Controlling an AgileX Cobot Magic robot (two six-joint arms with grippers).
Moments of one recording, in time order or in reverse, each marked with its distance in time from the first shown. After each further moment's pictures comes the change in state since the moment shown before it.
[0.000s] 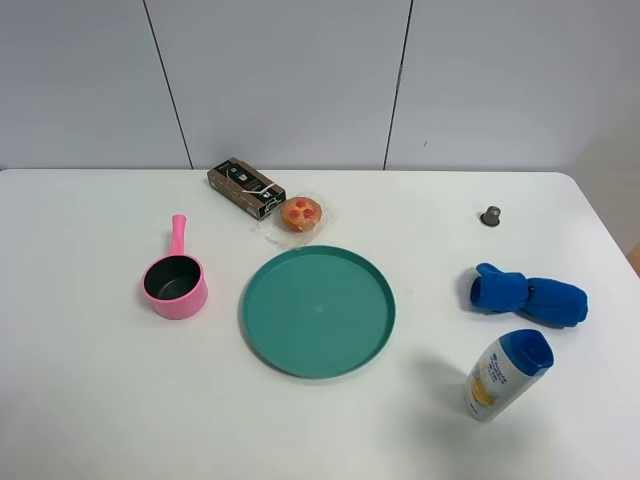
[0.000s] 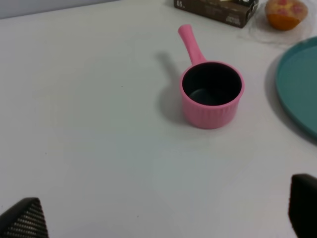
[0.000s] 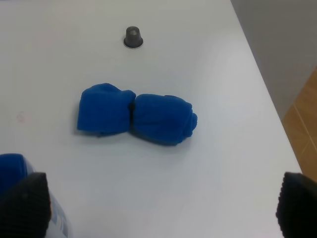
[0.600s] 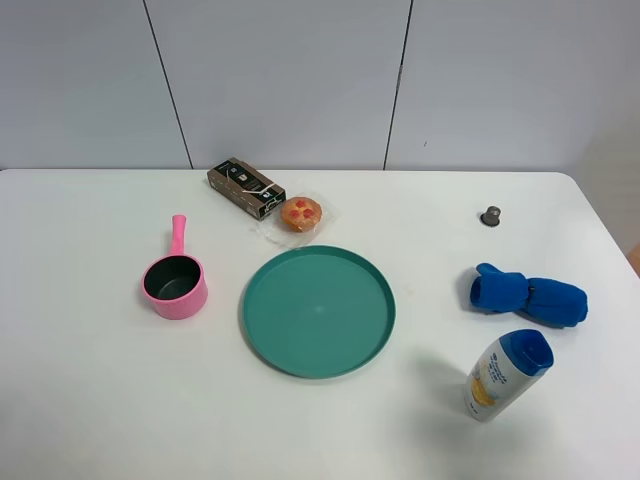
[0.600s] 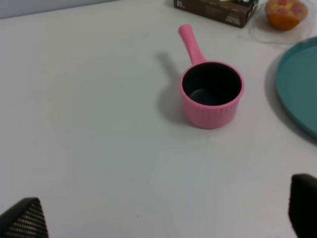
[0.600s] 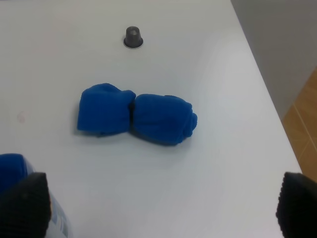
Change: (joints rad) left arm 0.000 0.000 0.000 0.000 0.000 -0.001; right arm 0.000 0.000 0.000 0.000 0.000 0.000
